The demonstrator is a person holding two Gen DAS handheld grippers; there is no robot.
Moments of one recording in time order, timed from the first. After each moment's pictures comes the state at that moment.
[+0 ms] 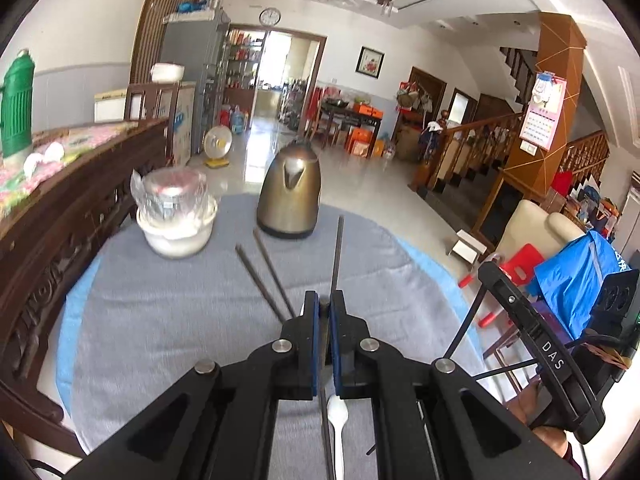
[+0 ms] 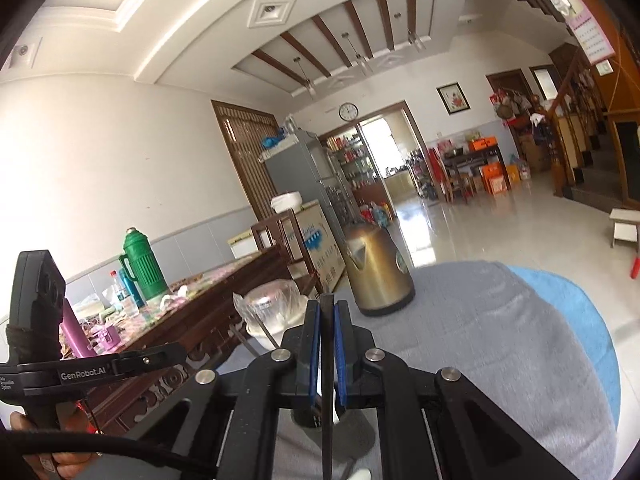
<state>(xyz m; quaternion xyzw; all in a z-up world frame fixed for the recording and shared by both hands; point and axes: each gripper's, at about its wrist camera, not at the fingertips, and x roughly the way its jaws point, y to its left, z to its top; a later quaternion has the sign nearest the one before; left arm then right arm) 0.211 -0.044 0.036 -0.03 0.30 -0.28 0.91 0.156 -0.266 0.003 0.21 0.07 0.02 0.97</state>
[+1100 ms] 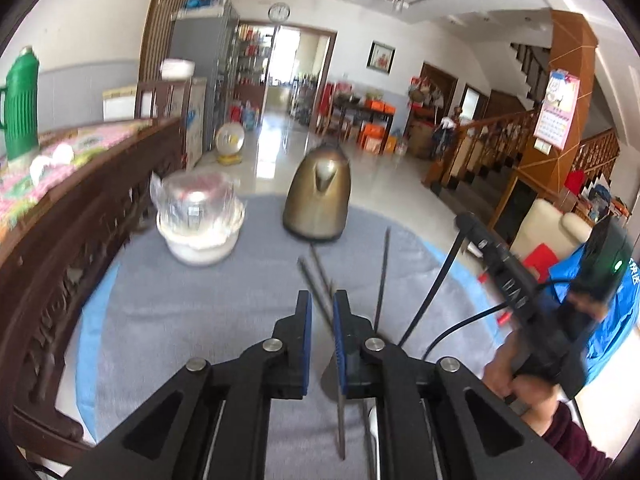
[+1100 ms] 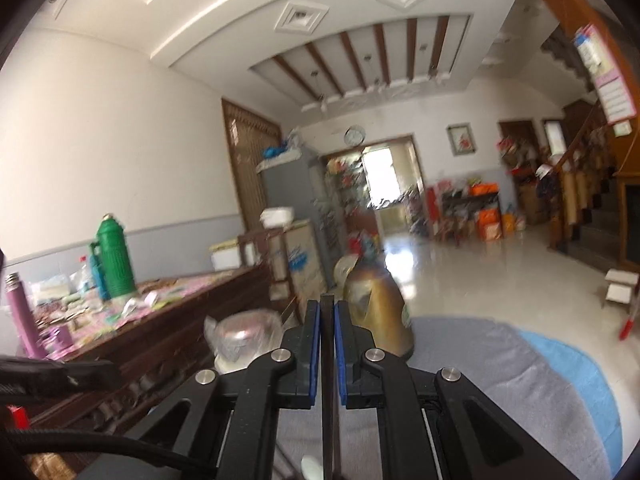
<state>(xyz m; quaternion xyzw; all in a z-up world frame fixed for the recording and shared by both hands) 0.260 -0.013 0.016 -0.02 0.33 -0.26 0.91 0.262 -0.235 0.010 0.15 0.07 0.00 0.99</state>
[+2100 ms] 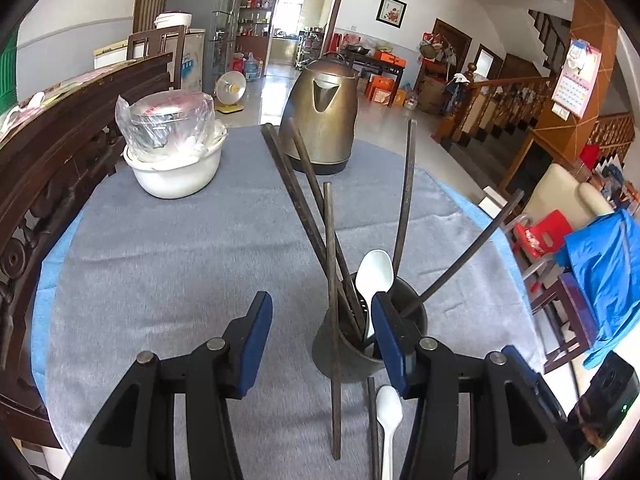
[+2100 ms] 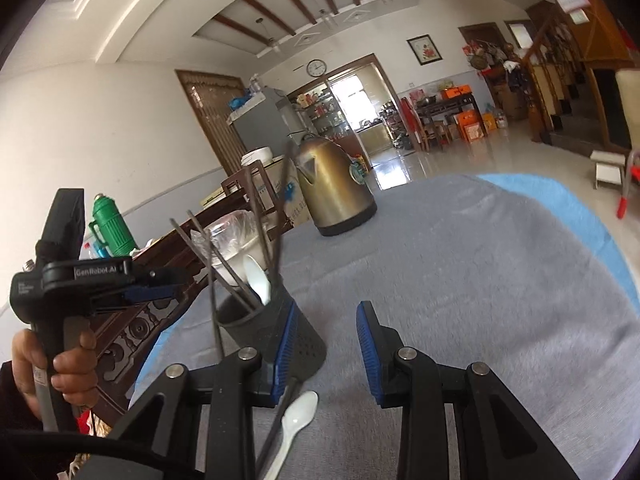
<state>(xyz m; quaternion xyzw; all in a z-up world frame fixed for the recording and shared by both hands) 0.282 -0.071 -0.067 0.00 0.40 -0.25 0.88 0.149 -0.292 -0.147 0.27 0.17 0.00 0.95</state>
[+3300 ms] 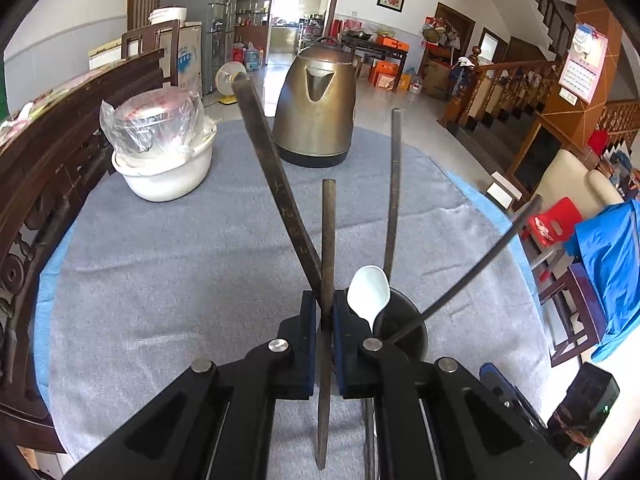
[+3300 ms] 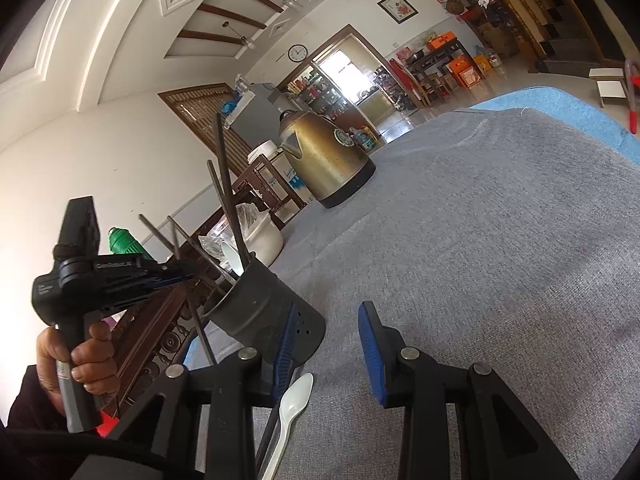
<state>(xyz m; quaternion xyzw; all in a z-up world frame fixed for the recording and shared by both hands) 0.295 -0.093 -0.061 0.03 0.42 -0.24 0.87 0.164 -0.319 -0.191 0.37 0.19 0.05 0.91</state>
